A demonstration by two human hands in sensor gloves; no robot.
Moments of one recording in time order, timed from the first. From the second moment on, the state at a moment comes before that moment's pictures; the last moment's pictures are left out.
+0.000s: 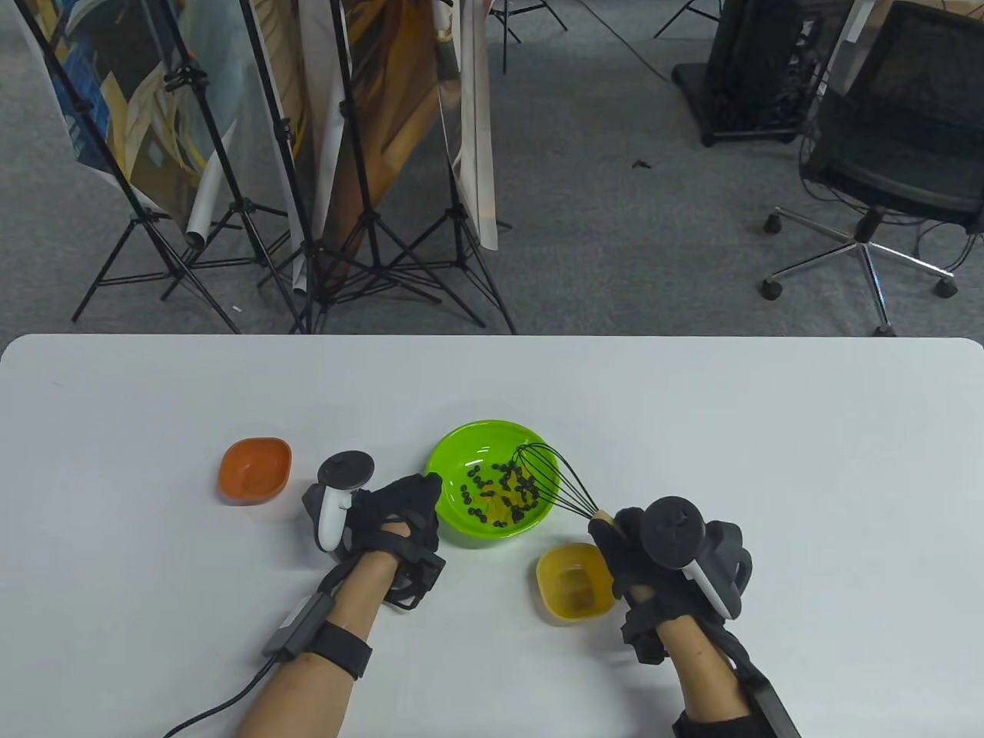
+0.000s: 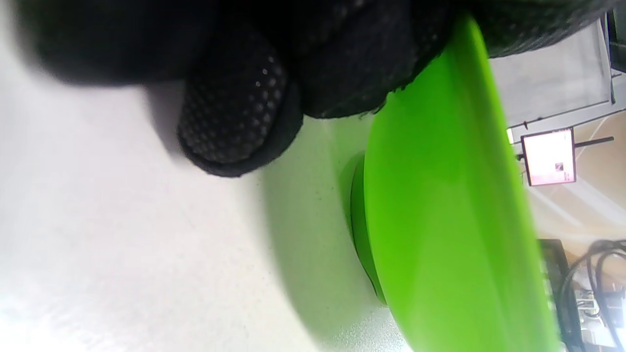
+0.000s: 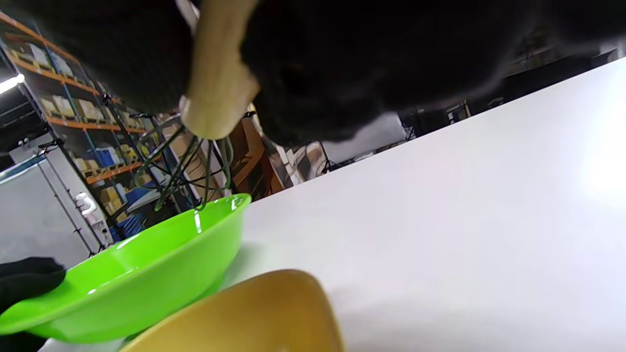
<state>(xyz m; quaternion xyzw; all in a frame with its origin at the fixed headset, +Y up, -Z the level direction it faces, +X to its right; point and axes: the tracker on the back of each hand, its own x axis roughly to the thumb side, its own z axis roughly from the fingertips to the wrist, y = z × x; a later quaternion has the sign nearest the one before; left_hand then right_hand) -0.188 -0.814 -0.408 -0.23 0.12 0.53 0.81 0.185 -0.706 -0.307 -0.05 -0.06 0.97 0.21</state>
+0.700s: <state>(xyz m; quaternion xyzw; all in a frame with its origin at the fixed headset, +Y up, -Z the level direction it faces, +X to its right) -0.189 -0.815 -0.408 -0.24 0.12 0.53 0.81 0.186 -0.724 -0.306 -0.04 -0.02 0.98 0.21</state>
